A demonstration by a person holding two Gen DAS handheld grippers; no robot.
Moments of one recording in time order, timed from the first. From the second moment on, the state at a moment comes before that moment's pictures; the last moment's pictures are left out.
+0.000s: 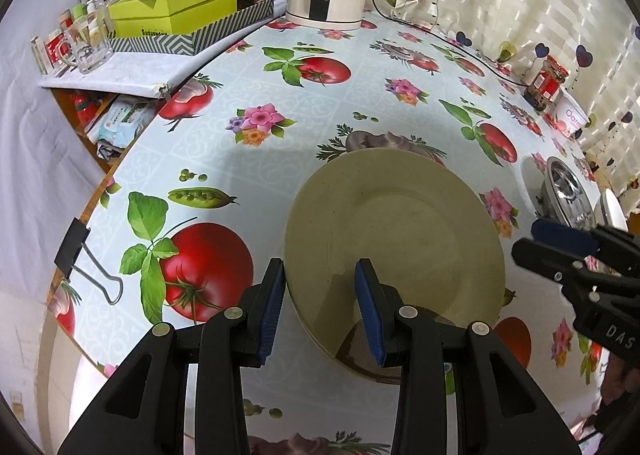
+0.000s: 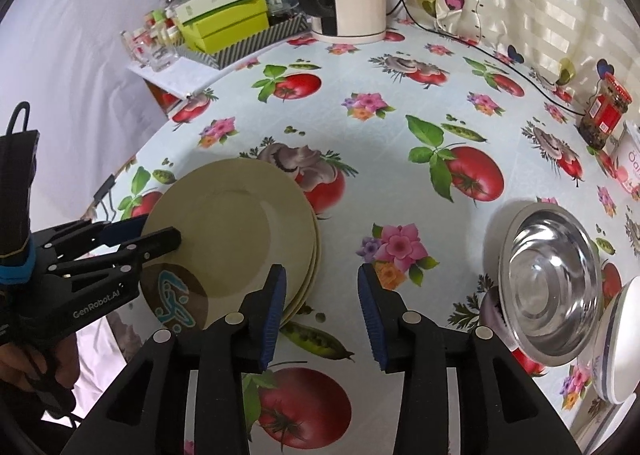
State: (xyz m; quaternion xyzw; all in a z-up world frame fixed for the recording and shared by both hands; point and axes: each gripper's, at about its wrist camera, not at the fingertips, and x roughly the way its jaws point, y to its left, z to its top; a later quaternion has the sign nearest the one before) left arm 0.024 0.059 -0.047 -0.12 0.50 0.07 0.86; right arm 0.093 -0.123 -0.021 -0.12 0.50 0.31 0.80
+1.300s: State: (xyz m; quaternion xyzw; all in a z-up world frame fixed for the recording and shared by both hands) left arm 0.019 0.081 -0.059 -0.19 0.51 0.02 0.84; right arm 0.091 -0.113 -0.051 -0.01 0.58 0.29 0.76
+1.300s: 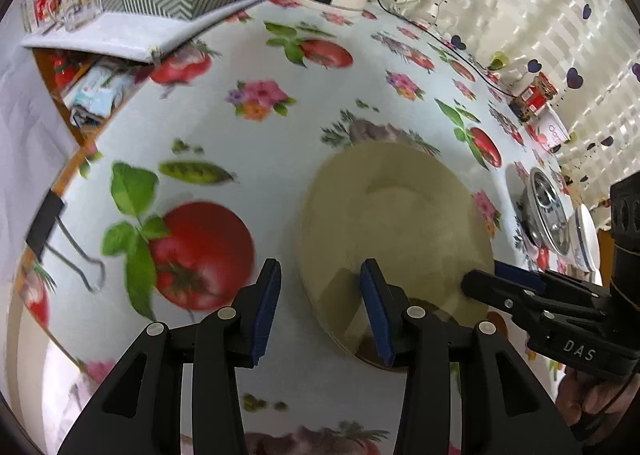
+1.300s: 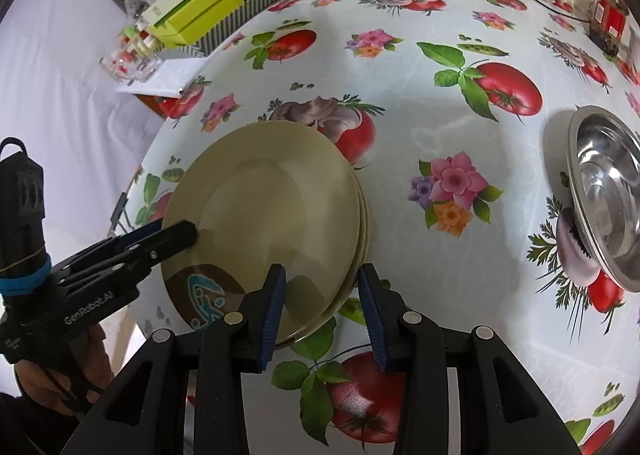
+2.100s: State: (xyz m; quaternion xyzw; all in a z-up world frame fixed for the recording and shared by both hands) left arm 0.043 0.051 -0.060 -0.20 0.54 0.03 0.82; right arm 0.100 -0.120 -0.054 -0.01 0.57 0.31 0.76
